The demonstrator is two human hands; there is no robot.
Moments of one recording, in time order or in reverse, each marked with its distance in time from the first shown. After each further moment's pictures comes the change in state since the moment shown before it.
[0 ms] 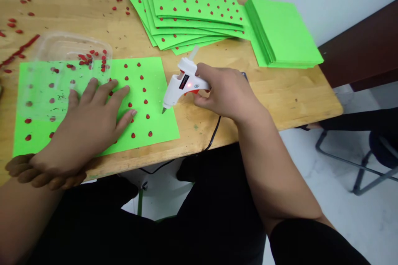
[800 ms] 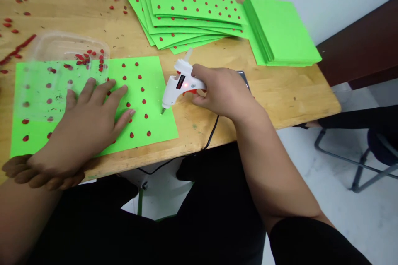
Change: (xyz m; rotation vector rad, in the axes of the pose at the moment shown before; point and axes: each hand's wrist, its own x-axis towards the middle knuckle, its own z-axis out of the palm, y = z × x) left_hand 0.000 -0.001 0.001 -0.014 0.015 0.008; right_hand 0.004 -0.007 -0.001 0.002 -0.091 0.076
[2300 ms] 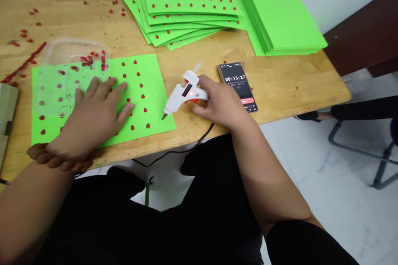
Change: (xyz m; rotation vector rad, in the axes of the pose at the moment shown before) left_hand 0.002 0.001 -0.004 0.023 -0.030 -0.014; right_hand -0.046 0.009 0.028 0.234 0.079 0.055
